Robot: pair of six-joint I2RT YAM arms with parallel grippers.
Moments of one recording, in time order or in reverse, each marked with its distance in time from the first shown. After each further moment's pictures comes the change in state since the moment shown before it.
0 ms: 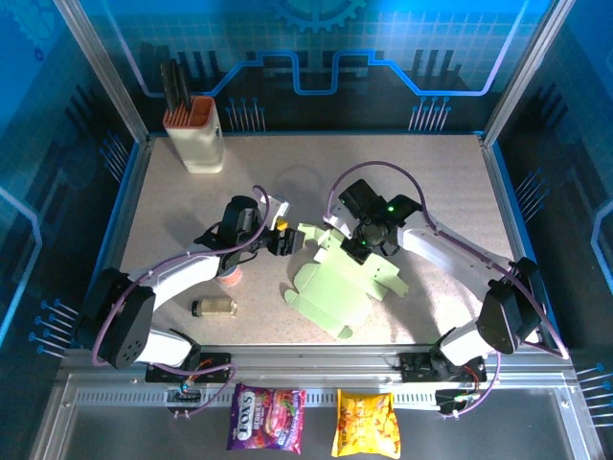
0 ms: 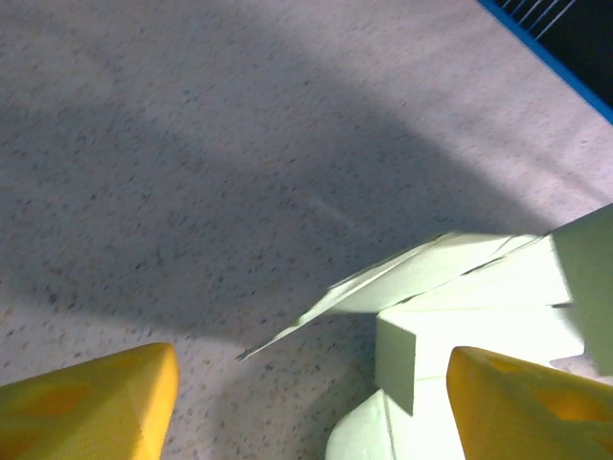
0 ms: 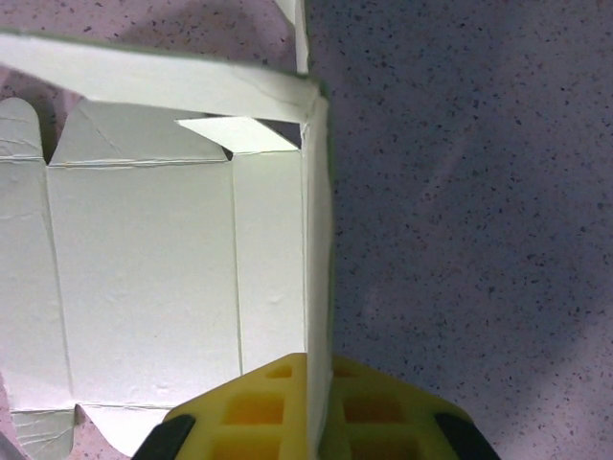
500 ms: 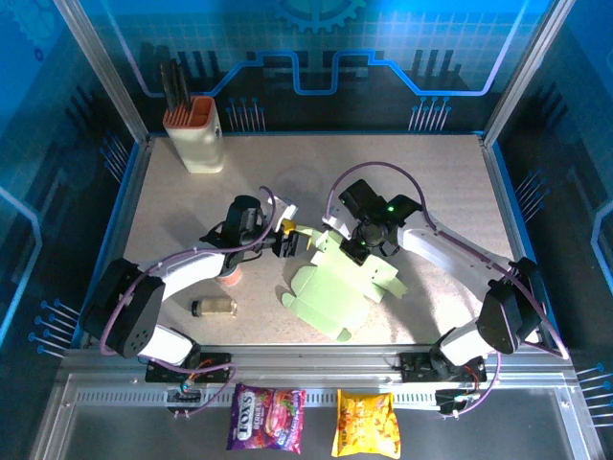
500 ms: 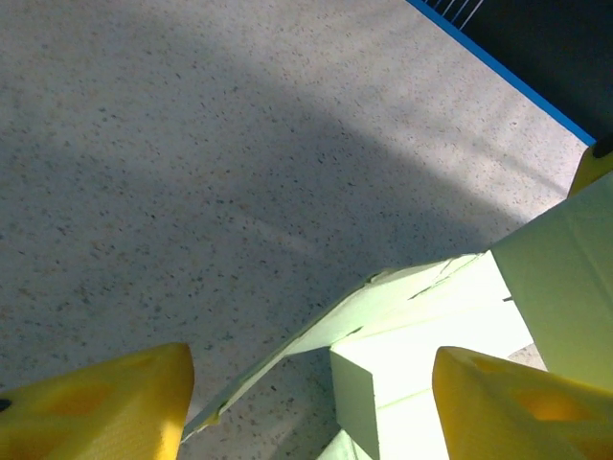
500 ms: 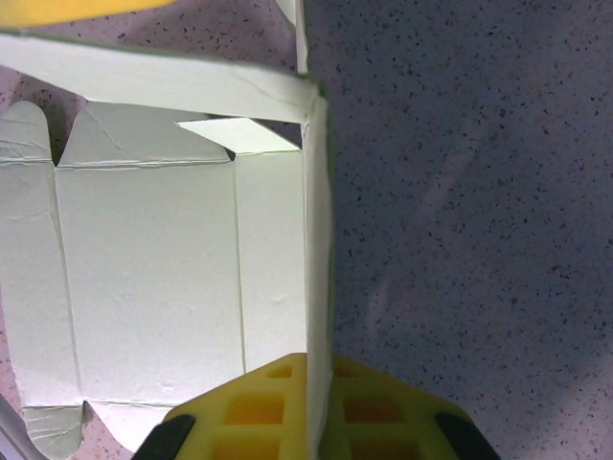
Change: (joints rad) left arm 0.000 0.069 0.000 0.083 0.137 0.046; right arm 0.000 0.000 0.000 0.000 -0.038 -0.005
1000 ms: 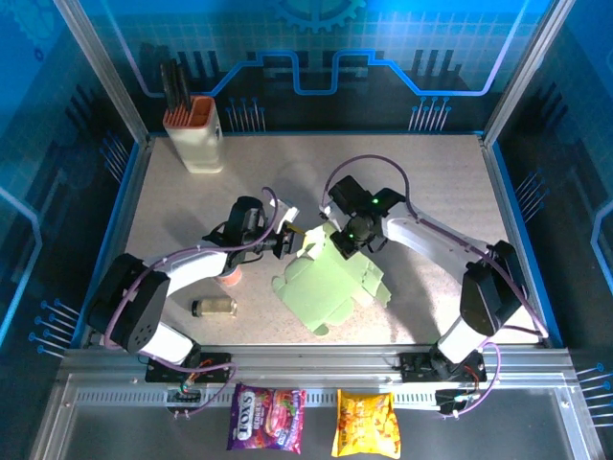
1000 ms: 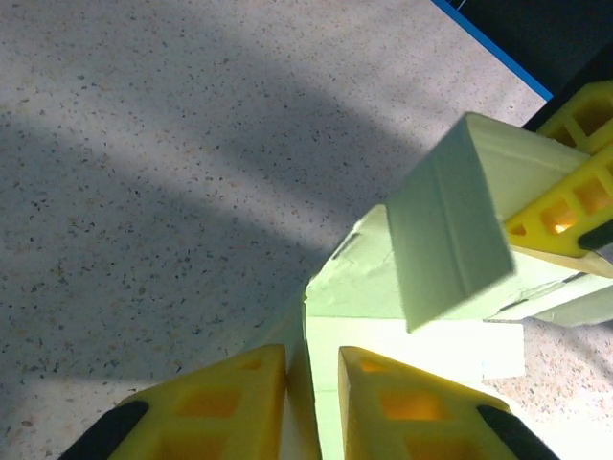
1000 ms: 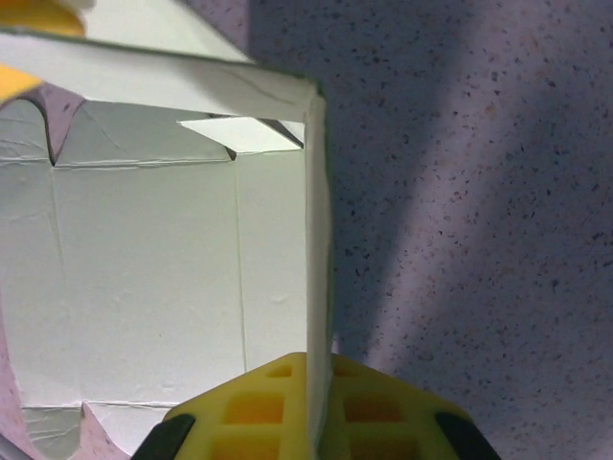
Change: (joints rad) left arm 0.000 0.038 0.003 -0.009 0.017 -0.006; right arm 0.006 0.138 0.081 0.004 0.026 0.282
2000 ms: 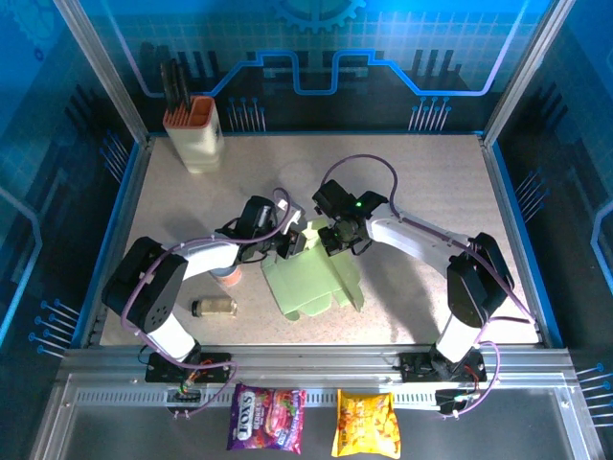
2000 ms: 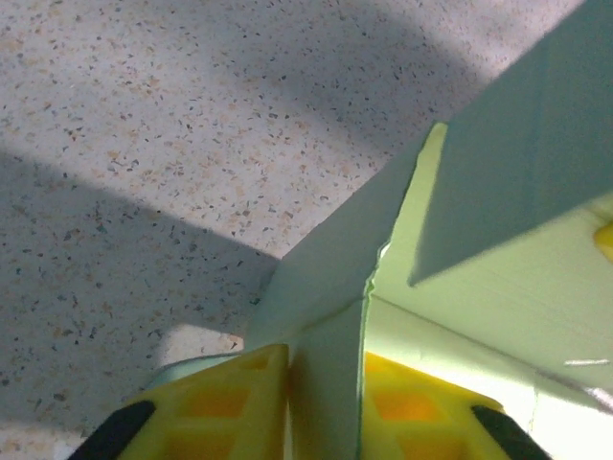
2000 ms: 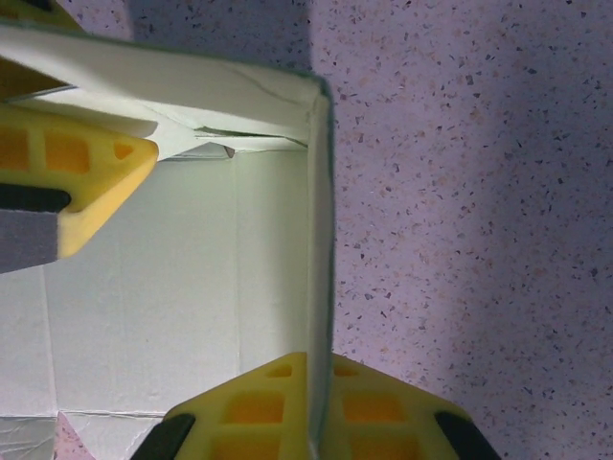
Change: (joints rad) left arm -0.024 0.130 0.077 -0.087 -0.118 0.035; right arm 0.063 0.075 0.030 0.064 0.098 0.288
